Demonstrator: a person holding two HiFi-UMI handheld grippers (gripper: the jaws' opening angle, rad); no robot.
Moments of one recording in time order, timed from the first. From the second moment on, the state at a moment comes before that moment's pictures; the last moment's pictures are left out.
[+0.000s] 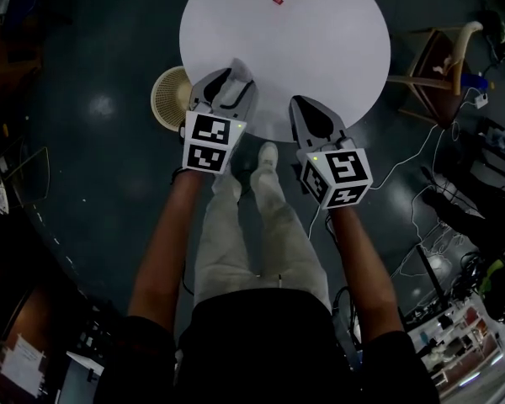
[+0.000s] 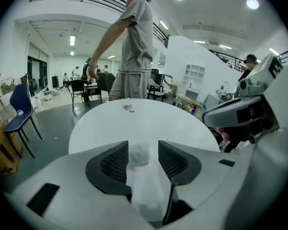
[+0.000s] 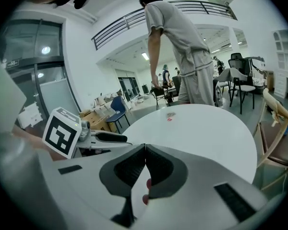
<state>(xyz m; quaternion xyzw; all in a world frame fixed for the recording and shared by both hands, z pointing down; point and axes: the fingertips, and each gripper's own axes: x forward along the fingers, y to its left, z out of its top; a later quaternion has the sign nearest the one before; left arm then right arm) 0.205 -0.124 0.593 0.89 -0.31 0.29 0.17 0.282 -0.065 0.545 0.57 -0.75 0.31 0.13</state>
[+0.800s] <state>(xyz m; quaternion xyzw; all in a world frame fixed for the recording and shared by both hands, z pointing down) 0.215 -0.134 0.625 0.87 -0.34 0.34 0.14 0.297 -0.056 0.571 0.57 -0.74 0.33 0.13</state>
